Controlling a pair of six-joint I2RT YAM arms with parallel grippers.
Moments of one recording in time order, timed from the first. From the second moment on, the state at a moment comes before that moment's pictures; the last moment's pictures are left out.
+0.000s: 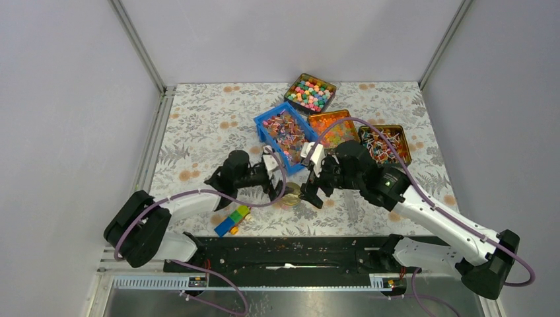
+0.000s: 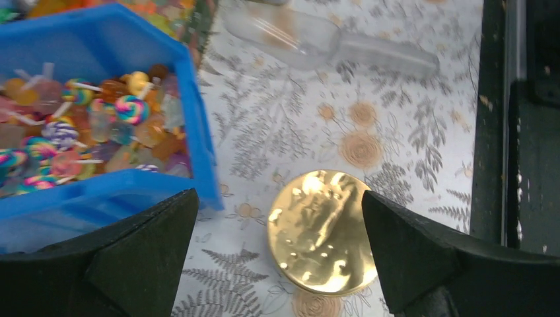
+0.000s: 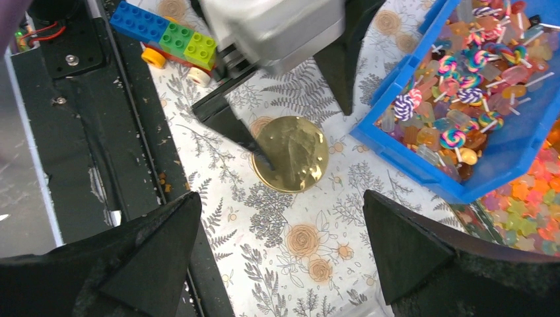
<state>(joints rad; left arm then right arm) -0.68 1.34 0.52 0.48 0.58 0.22 0.86 1.02 0.98 -0.52 -0.27 -0.23</state>
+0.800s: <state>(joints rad) -0.02 0.90 0.34 0.63 0.39 -0.20 0.16 0.90 0.57 -0.22 -0.36 0.09</state>
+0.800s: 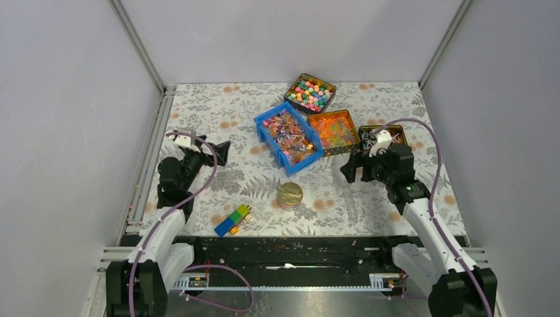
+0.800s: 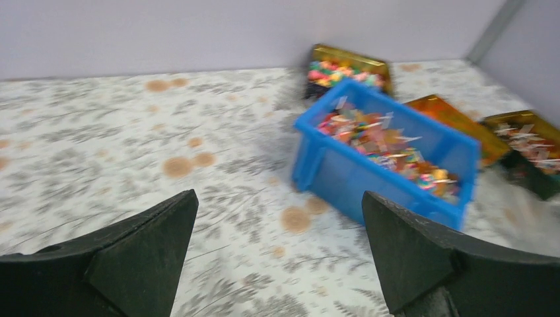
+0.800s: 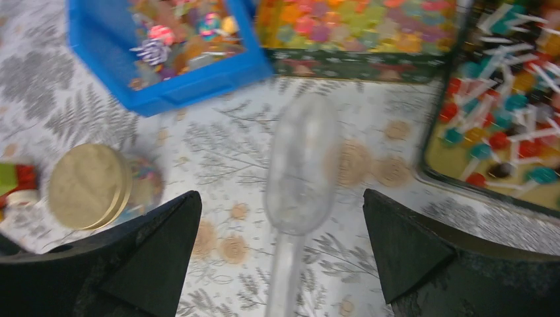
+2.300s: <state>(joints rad) 0.03 1.35 0.22 1.00 0.26 0.00 -0.08 1.35 0.36 0.61 -0.31 0.07</state>
